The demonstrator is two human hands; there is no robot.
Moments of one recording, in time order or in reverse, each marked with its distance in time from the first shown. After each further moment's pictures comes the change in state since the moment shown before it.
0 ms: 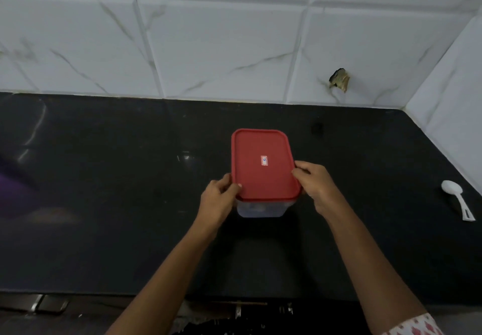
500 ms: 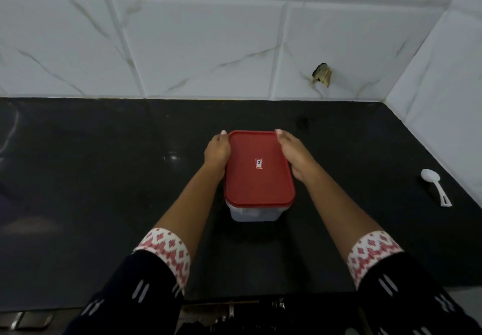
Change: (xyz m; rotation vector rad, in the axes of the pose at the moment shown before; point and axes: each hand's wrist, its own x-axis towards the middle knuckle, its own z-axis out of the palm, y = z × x) left_hand 0.095 0.050 0.024 -0.152 0.136 -0.168; right_hand 0.055 -0.020 0.003 0.183 -0.040 0.051
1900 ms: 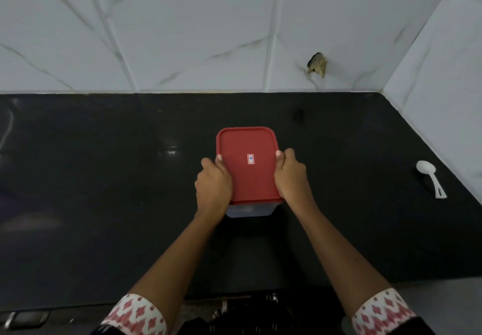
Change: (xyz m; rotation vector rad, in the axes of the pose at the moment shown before) left_hand -0.067 -0.039 0.010 0.386 0.207 0.152; right_hand -0.048 0.037 0.000 -0.416 0.223 -0.156
